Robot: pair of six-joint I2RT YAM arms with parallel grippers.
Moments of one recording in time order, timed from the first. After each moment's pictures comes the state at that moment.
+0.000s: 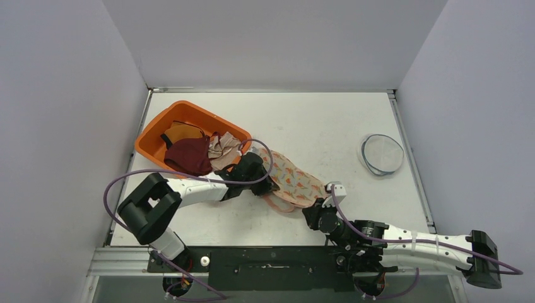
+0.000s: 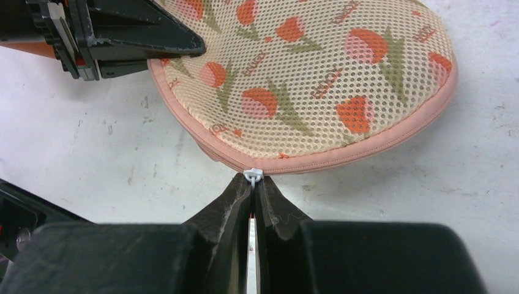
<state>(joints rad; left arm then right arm) -0.82 1.58 0.77 0.04 0.06 -1.23 1.28 0.64 0.28 -0.28 0.66 0.93</state>
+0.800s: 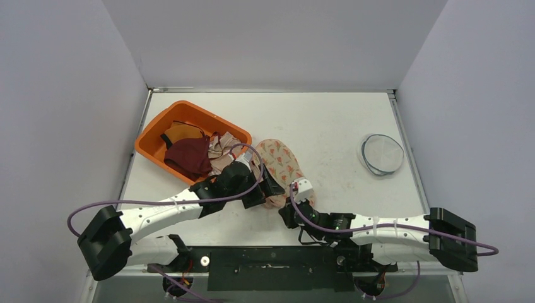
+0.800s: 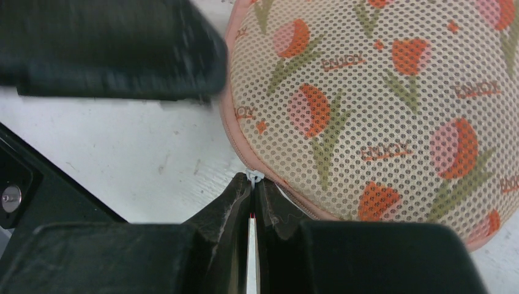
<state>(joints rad) -0.88 1.21 0.67 -0.10 0.08 -1.21 1.26 1.06 0.37 0.07 0.48 0.70</state>
